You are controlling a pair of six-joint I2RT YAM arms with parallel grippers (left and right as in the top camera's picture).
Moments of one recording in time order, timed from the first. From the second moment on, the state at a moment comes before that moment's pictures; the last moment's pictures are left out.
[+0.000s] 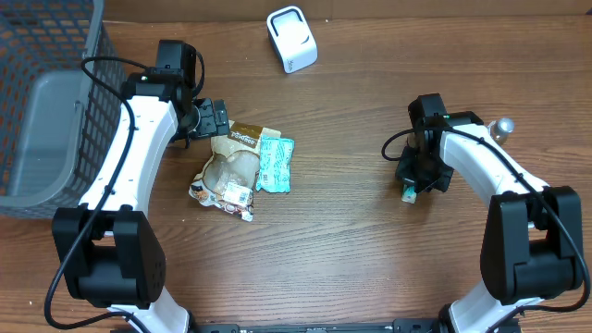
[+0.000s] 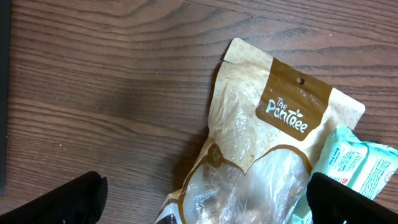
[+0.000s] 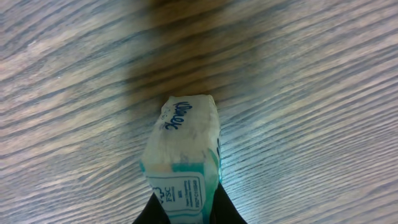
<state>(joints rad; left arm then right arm) -0.08 1.83 1.54 -1.01 -0.06 -0.29 0.13 1.81 1.17 -0.94 0.05 0.53</state>
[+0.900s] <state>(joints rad) -0.08 1.83 1.54 -1.01 -0.06 -0.29 0.58 1.81 1.20 -0.70 0.09 0.47</state>
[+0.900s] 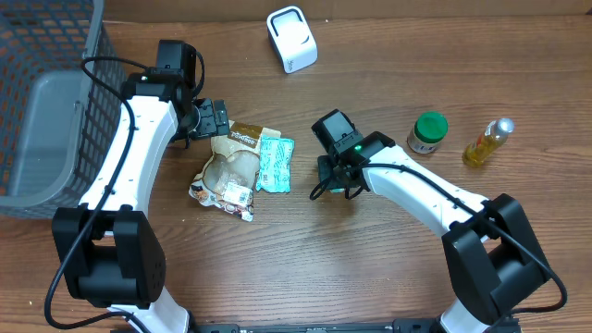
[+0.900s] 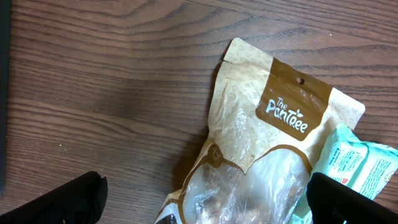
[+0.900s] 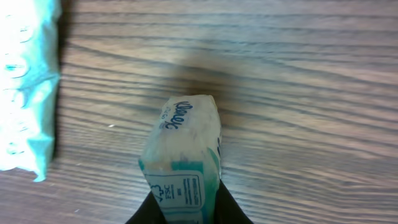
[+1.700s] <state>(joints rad) -0.08 1.83 1.54 -1.01 -0.06 -0.29 0.47 1.81 1.20 -0.74 0.22 0.46</state>
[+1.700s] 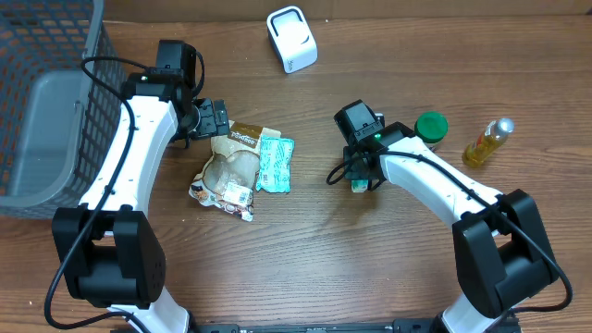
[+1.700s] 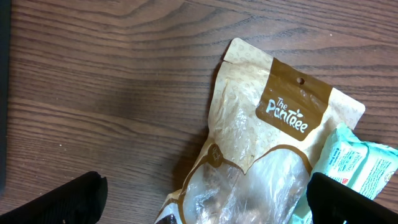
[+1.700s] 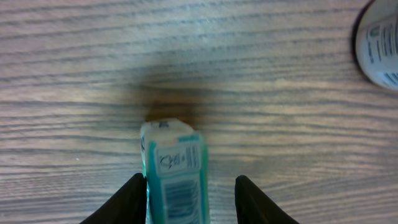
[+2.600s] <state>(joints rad) -0.08 1.83 1.54 -1.01 -0.06 -0.29 0.47 1.81 1.20 -0.59 -0.15 0.46</state>
